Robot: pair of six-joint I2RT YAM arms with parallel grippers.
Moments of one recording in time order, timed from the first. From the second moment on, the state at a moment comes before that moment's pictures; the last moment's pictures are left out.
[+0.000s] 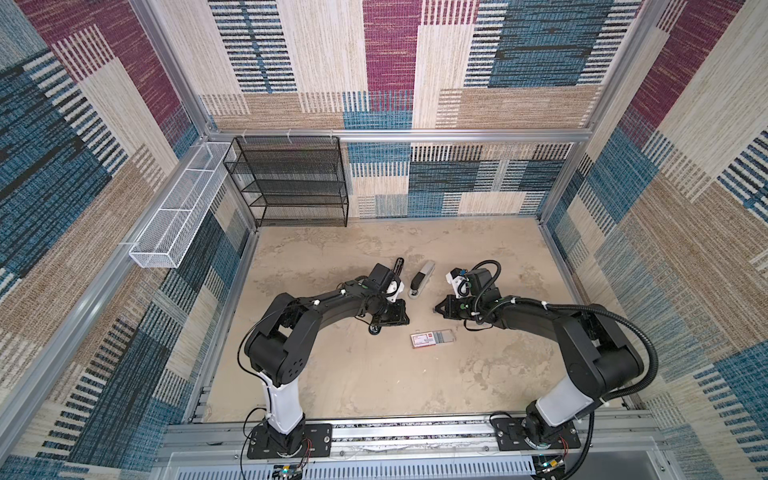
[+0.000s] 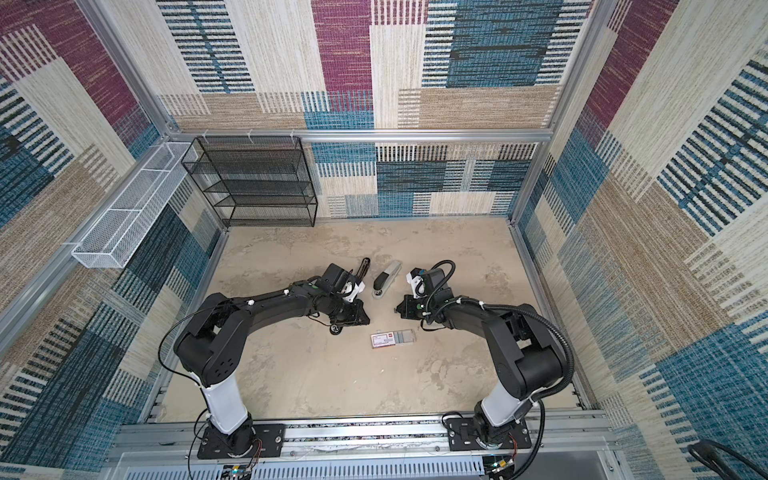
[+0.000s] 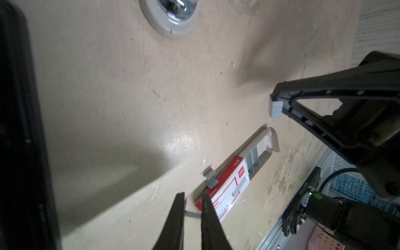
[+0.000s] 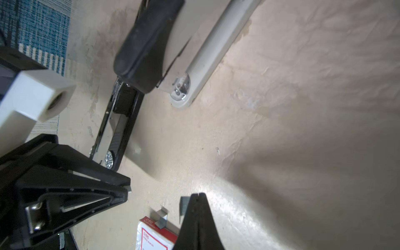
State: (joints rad) left arm -0.62 1.86 1.14 -0.39 0.45 -0.49; right arm 0.38 1.64 0.75 0.00 -0.46 0.45
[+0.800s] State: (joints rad) left arm -0.63 1.44 0.90 -0.27 0.31 -0.47; right arm 0.44 1.42 0.74 -0.22 -0.30 0.41
